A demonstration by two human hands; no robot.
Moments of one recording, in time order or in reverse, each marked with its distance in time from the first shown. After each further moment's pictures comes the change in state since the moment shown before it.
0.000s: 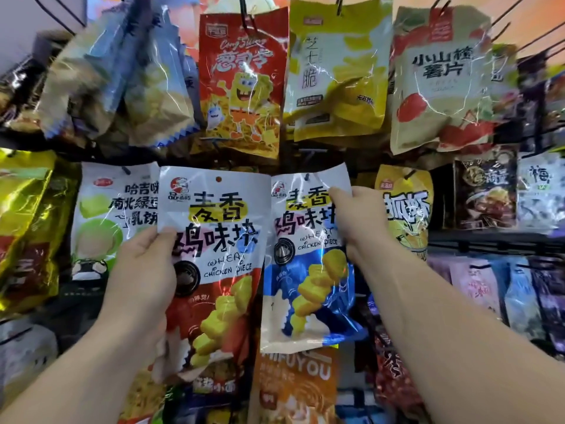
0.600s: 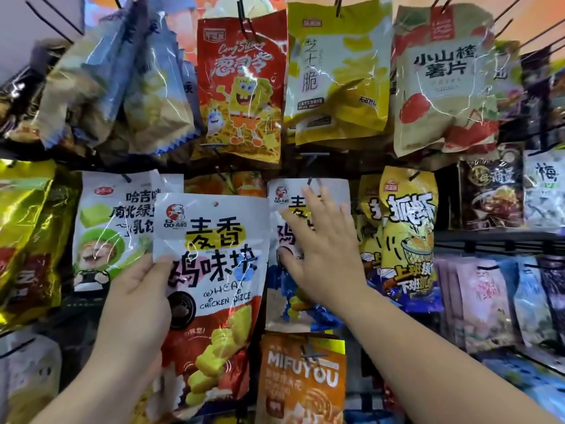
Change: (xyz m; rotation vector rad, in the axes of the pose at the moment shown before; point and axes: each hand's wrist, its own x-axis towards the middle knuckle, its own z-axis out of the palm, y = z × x) left_hand -0.023 0.003 -0.008 -0.019 0.031 -0.033; right_hand -0.042 0.049 0.014 -1.012 -0.081 -0.964
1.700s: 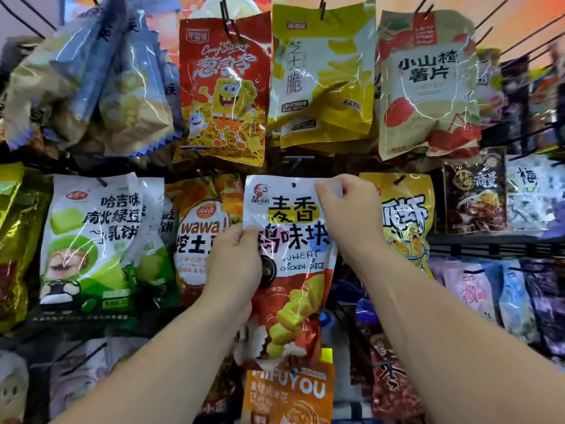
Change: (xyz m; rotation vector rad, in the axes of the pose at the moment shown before) left_hand 0.025 -0.024 0.110 0.030 -0.318 -0.025; right_hand 0.054 0.034 -0.049 0.724 0.152 0.615
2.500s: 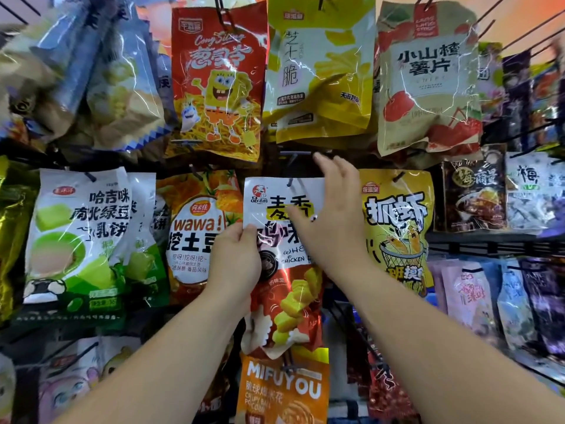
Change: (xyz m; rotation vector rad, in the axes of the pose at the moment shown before) left_hand 0.023 -0.023 0.010 0.000 0.064 -0.050; right_hand -0.016 0.019 0.015 -0.311 -0.015 -0.292
